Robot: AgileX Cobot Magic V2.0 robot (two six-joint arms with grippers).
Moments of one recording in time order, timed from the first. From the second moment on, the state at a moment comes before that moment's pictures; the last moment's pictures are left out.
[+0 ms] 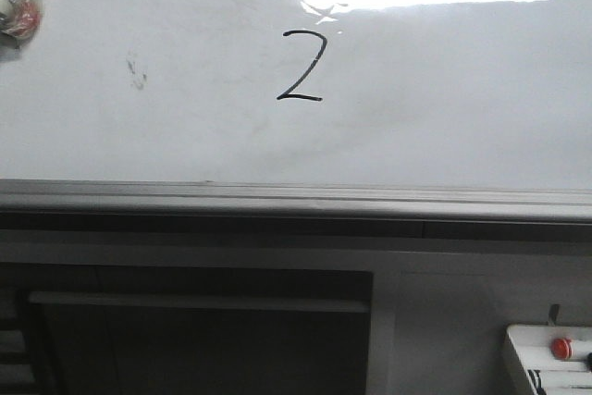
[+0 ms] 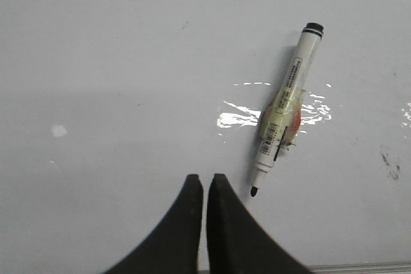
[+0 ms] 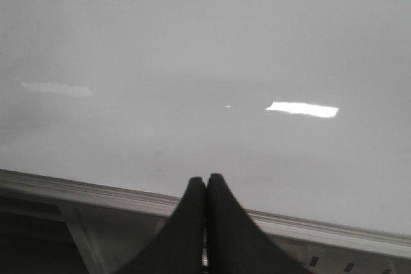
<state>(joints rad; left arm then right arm) -0.09 0.53 -0.46 -0.17 0.23 0.17 -0.04 0.17 -0.44 0.21 0.63 -0.24</state>
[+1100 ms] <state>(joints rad) -0.09 0.00 0.00 -0.06 0.03 0.14 -0.04 0.17 -0.44 0.21 0.63 -0.24</state>
